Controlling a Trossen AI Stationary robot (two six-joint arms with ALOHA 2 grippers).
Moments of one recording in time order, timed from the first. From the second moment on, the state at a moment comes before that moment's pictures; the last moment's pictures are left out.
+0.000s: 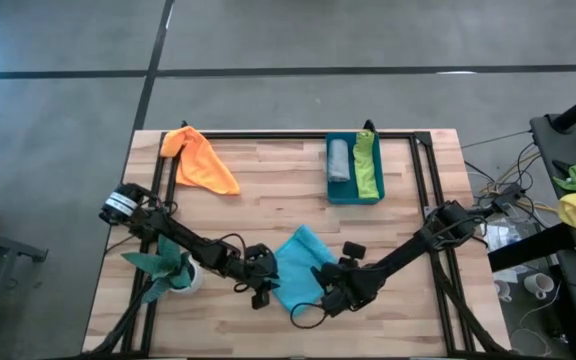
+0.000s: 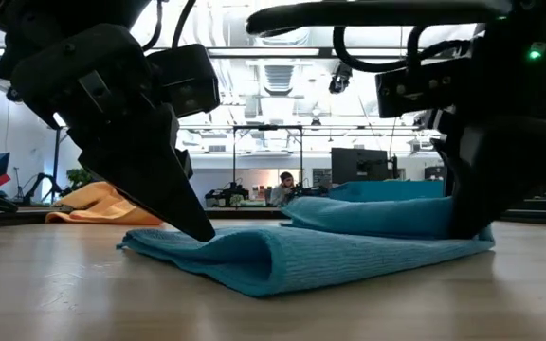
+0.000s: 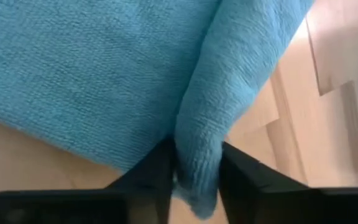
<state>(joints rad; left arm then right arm) -0.43 1.78 0.82 0.20 -0.17 -0.60 0.57 2.03 1.33 -0.95 0.40 0.87</state>
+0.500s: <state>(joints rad) -0.43 1.78 0.82 0.20 -0.17 -0.62 0.50 1.80 1.31 -0.94 0.34 1.02</state>
